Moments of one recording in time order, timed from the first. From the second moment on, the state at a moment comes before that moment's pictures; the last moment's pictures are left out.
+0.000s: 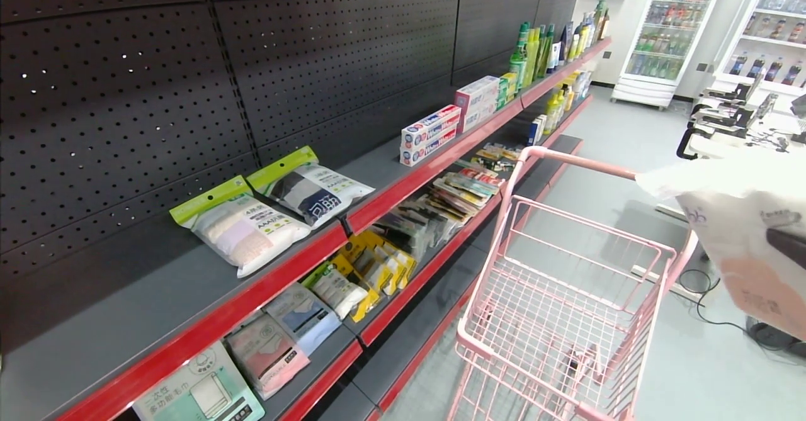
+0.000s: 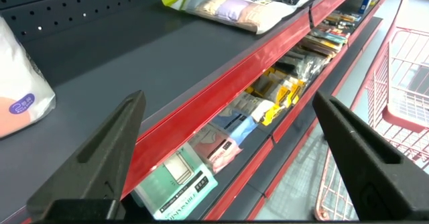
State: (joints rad) left arm 0.00 0.00 0.00 0.00 -0.02 0.00; right arm 0.02 0.89 -0.62 -0.07 -0.01 -0.25
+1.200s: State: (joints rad) left arm 0.00 0.00 0.00 0.00 -0.02 0.00; right arm -0.02 0.56 -0.44 -0.06 0.01 -0.26
